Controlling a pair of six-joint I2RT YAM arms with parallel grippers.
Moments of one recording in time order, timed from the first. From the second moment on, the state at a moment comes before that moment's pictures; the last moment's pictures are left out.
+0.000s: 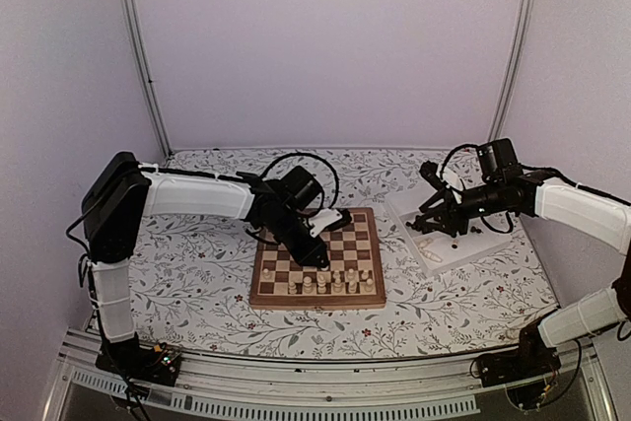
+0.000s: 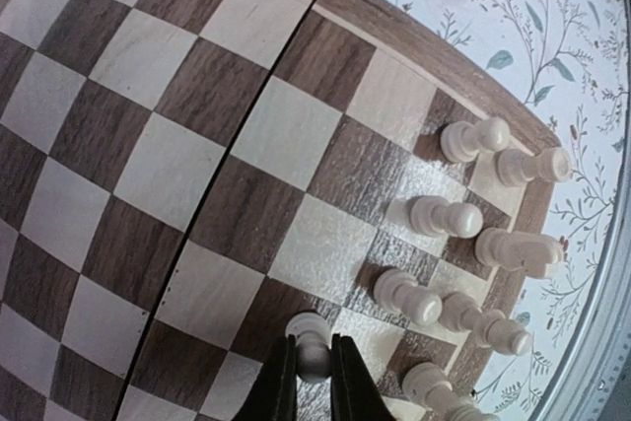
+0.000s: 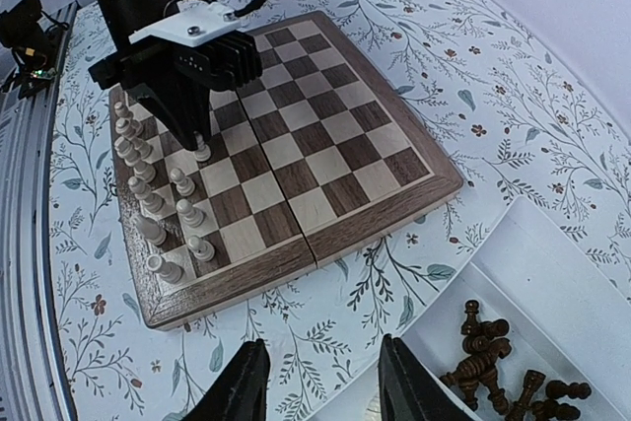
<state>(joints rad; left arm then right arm) -0.87 1.99 1.40 -0.52 0.30 0.10 0.34 1.31 0.90 -0.40 -0.65 -0.56</state>
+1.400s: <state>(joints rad) -0.91 1.98 1.37 -0.55 0.33 0.12 0.34 1.33 0.90 -0.40 -0.65 -0.56</state>
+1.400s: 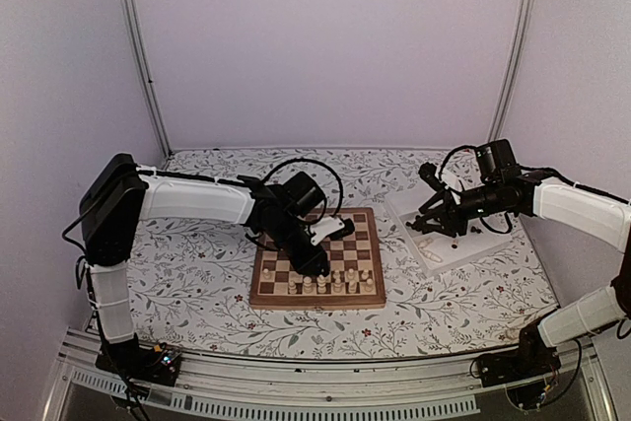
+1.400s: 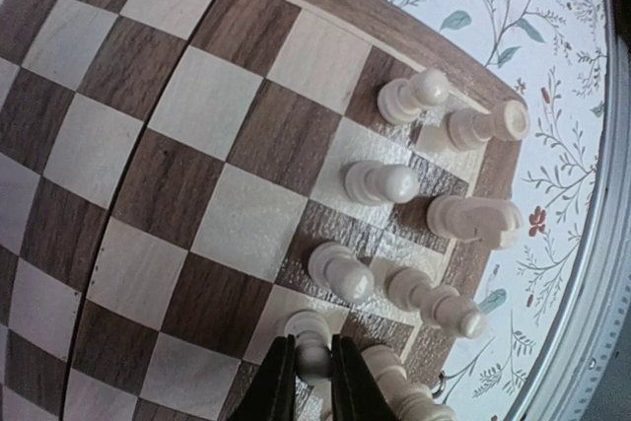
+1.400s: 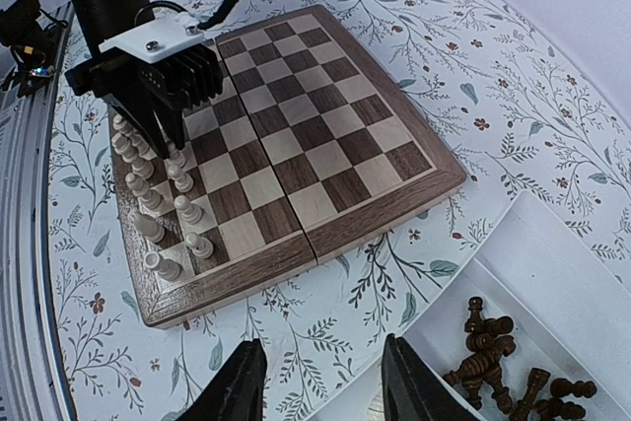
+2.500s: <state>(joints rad) -0.90 1.77 1.40 -0.53 0.11 0.19 0.20 1.35 0.91 -0.45 -0.52 -0.57</state>
